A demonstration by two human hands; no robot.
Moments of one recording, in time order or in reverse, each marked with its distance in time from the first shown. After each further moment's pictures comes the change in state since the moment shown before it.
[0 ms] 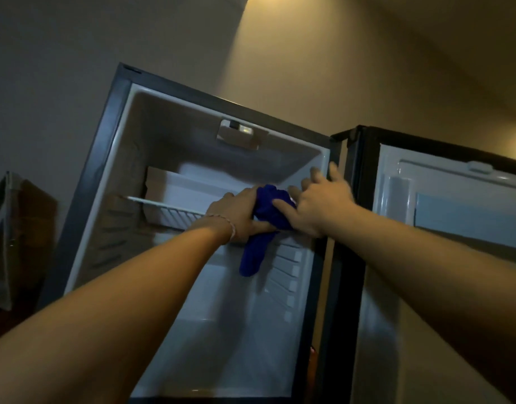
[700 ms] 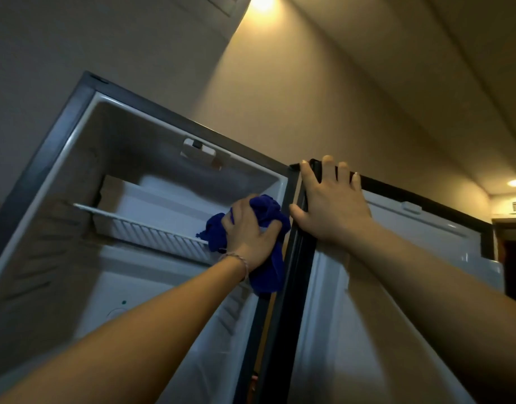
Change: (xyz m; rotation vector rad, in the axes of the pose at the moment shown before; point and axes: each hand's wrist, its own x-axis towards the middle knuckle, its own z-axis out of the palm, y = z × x) left_hand 0.005 0.114 0.039 -0.747 0.376 -0.165; right_hand -0.037 0.082 -0.027 0.078 0.266 0.163
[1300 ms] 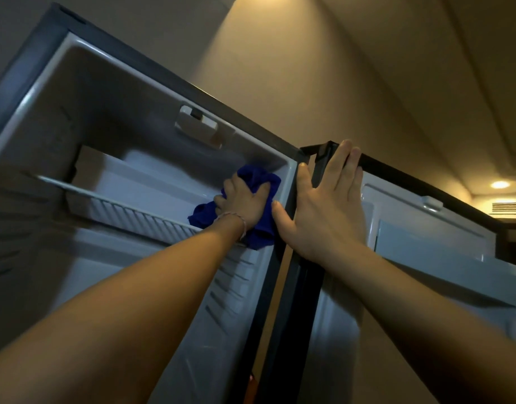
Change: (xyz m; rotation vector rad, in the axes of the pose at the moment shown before) left_hand 0.068 -0.025 0.007 0.036 -0.061 -0.234; right_hand -0.014 -0.041 0.032 0.034 0.094 0.078
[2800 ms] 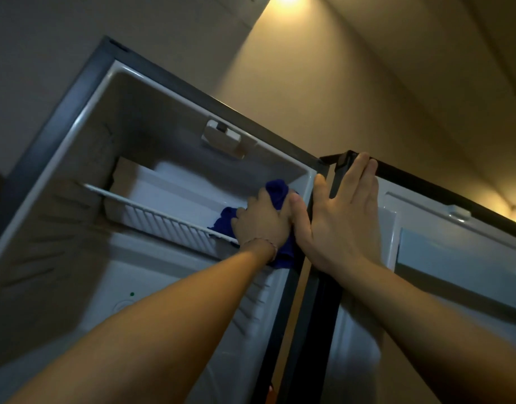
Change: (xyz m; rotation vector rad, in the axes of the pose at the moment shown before) left_hand -0.020 -0.011 0.009 0.287 0.216 0.112; right_hand -0.007 -0.009 0.012 0.118 0.154 0.047
